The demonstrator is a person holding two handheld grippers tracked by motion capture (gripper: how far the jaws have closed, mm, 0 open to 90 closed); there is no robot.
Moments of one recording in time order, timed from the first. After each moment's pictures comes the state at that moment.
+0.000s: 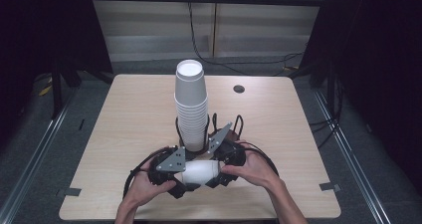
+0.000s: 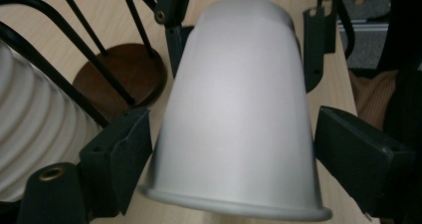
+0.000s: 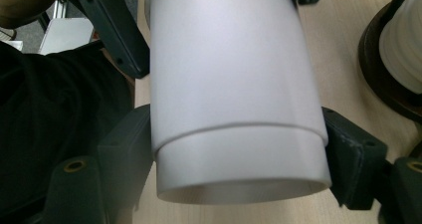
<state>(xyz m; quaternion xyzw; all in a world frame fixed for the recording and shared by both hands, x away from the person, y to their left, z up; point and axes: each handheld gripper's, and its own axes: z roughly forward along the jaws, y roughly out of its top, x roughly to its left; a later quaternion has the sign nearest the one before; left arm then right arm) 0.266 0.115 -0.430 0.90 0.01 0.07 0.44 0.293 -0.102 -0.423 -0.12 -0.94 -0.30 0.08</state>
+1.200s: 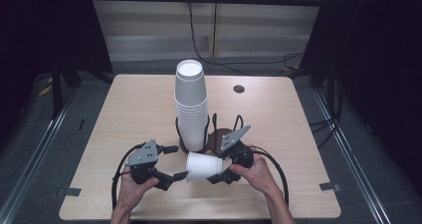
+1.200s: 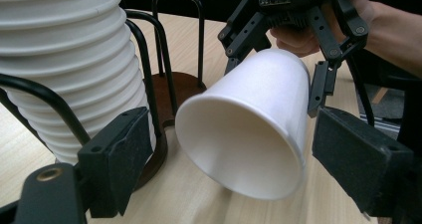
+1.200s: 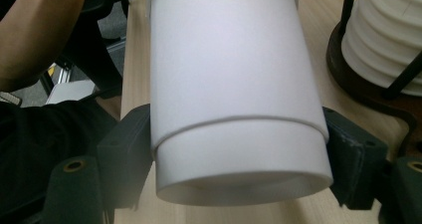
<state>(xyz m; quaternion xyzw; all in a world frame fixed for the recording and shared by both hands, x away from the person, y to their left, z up) 0.271 0.164 -0.440 0.82 0.13 0.07 0.56 0.293 -0.131 -0.449 -0.17 -0.89 -0.41 0.08</state>
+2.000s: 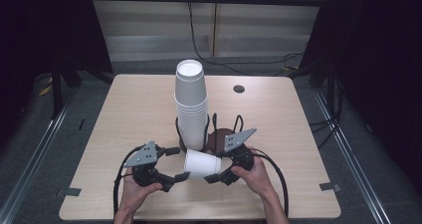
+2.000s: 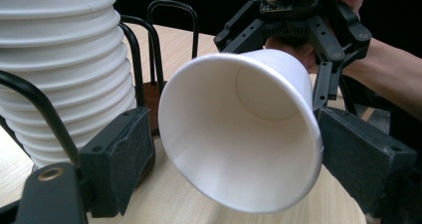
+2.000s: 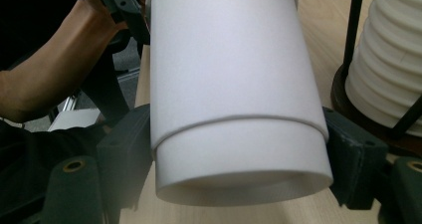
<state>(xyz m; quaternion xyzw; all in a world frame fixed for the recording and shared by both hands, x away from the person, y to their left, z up) 0.270 0.162 -0.450 0.80 0.14 0.05 0.59 0.287 -0.132 -0.451 -0.16 -0.86 -0.48 0.07</state>
